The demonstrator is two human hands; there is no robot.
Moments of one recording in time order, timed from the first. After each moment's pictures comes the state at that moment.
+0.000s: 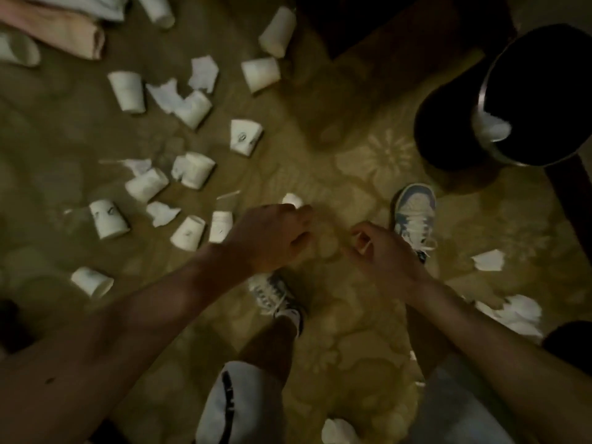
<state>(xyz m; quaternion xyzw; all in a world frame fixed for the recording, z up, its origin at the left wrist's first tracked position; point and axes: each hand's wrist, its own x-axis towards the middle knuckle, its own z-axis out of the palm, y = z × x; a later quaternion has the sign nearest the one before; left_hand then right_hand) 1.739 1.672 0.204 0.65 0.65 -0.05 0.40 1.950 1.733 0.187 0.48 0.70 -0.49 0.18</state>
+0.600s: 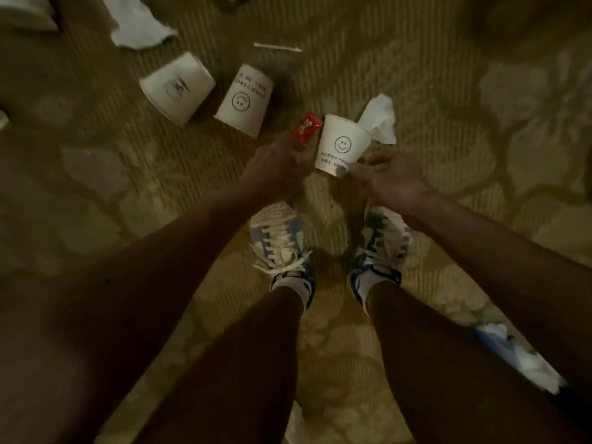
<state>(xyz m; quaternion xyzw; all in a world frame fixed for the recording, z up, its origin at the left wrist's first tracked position) 1.721 1.513 -0.091 0.18 0.79 0.18 0.55 1.852 1.656 -0.066 0.55 0.59 -0.52 0.29</state>
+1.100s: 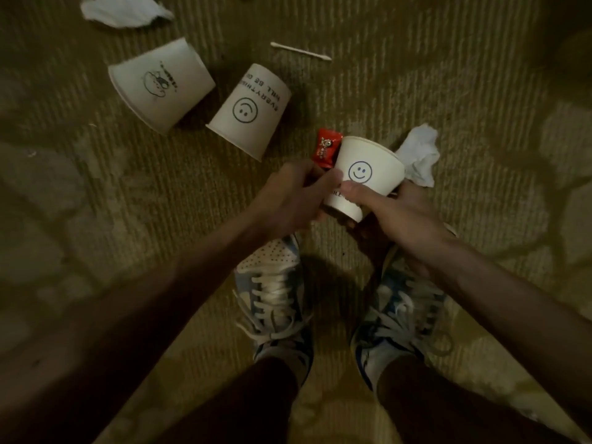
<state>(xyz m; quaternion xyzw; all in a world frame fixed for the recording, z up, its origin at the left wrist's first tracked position) 1.729 1.513 -0.147 0.06 0.73 0.36 0.58 1.837 1.639 -0.123 0.54 0.52 -0.64 0.17</state>
